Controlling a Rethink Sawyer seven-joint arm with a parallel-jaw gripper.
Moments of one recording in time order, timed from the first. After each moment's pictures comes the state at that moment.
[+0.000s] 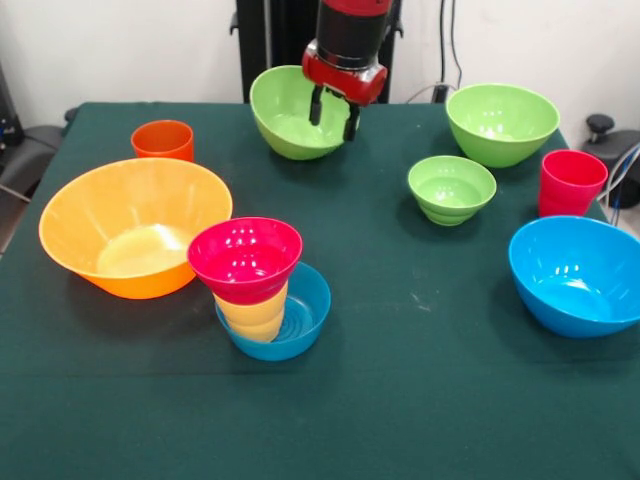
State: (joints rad) arm -0.19 -0.54 -0.13 2.07 -0.09 0.08 2.18
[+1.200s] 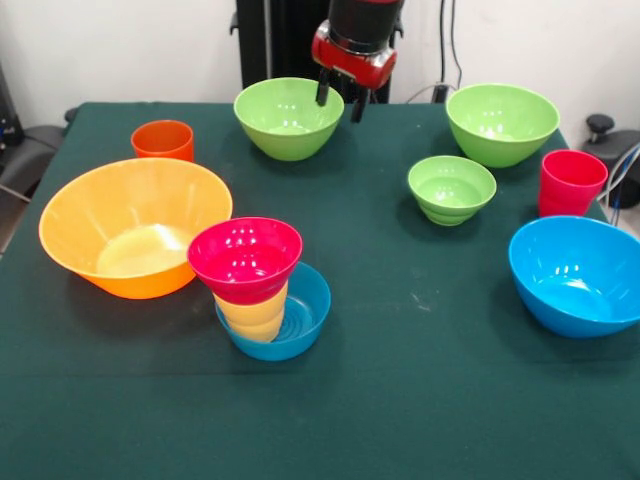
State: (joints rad) arm -0.10 -0.58 -0.19 2.07 -0.09 0.21 2.18
